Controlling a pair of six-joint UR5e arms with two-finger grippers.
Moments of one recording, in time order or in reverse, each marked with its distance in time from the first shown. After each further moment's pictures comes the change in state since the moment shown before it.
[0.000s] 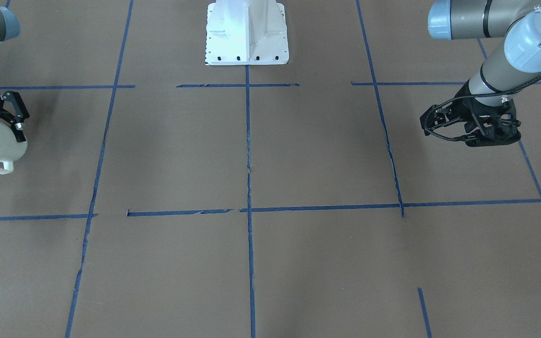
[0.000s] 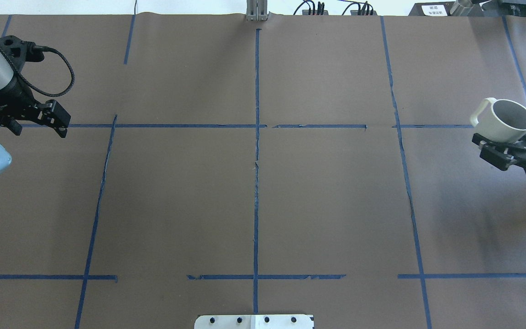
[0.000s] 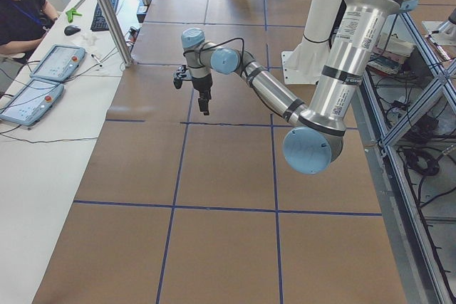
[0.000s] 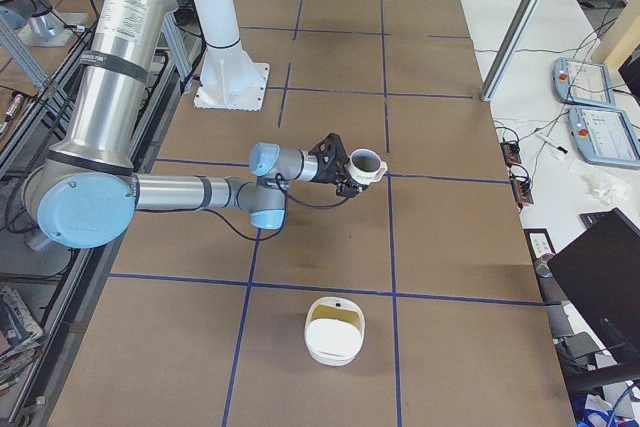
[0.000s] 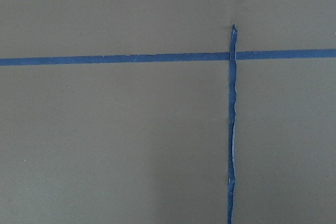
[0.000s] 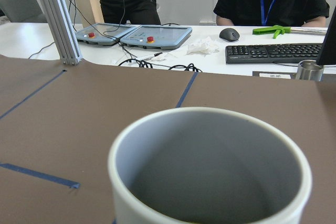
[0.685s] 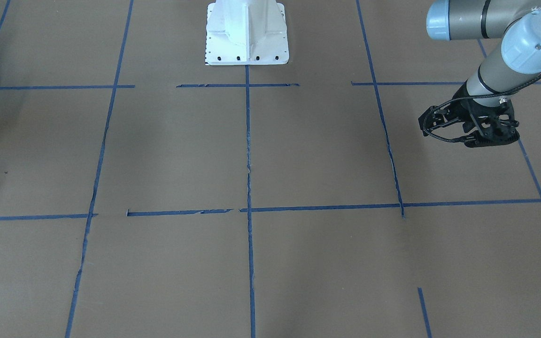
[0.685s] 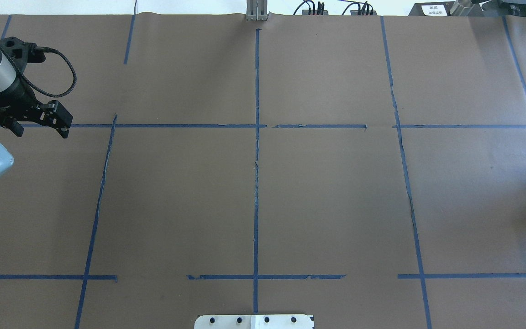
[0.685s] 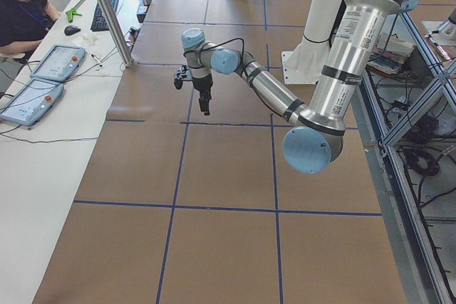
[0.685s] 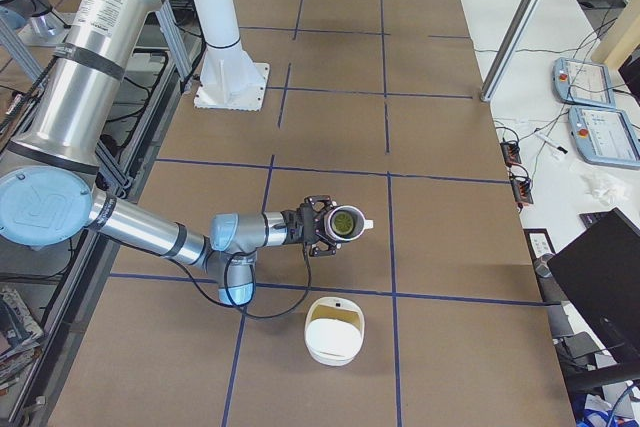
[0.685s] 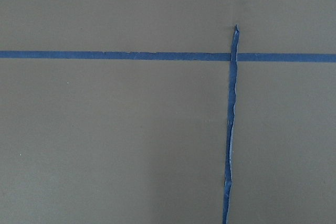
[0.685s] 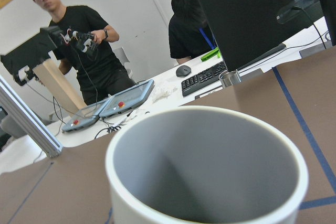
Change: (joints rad) left arm 0.003 -0.001 0.004 -0.002 0.001 -0.012; right arm 0.136 -0.039 -0.347 0.544 0.009 0.401
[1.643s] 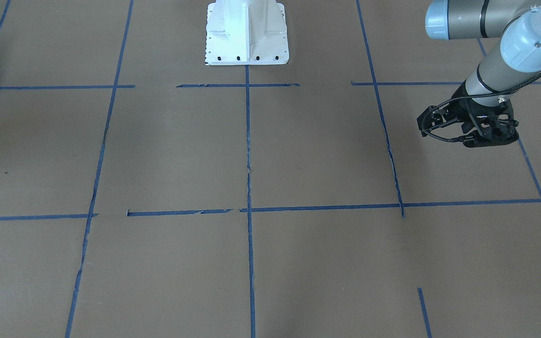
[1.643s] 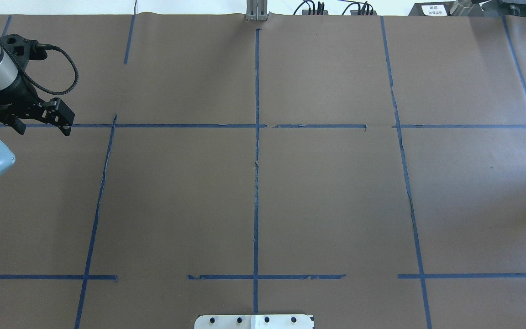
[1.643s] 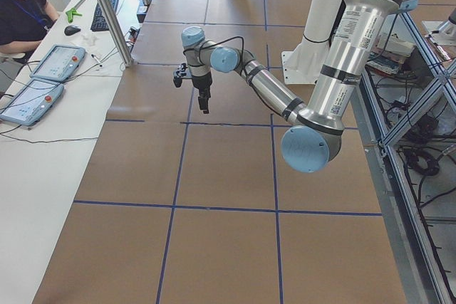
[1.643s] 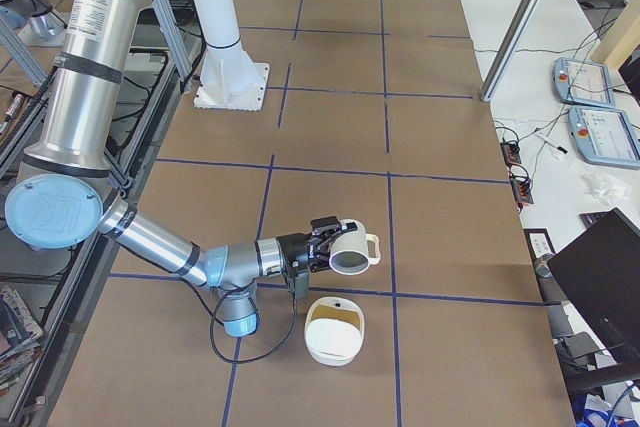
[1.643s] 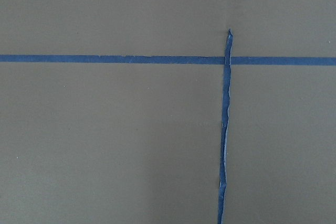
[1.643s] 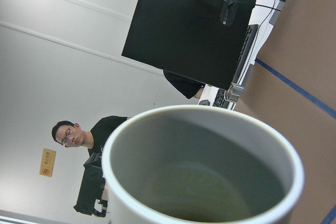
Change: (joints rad) left arm -0.001 -0.012 -0.001 -0.001 0.002 -0.003; right arm 0.166 0.111 -0.220 0.267 0.000 0.756
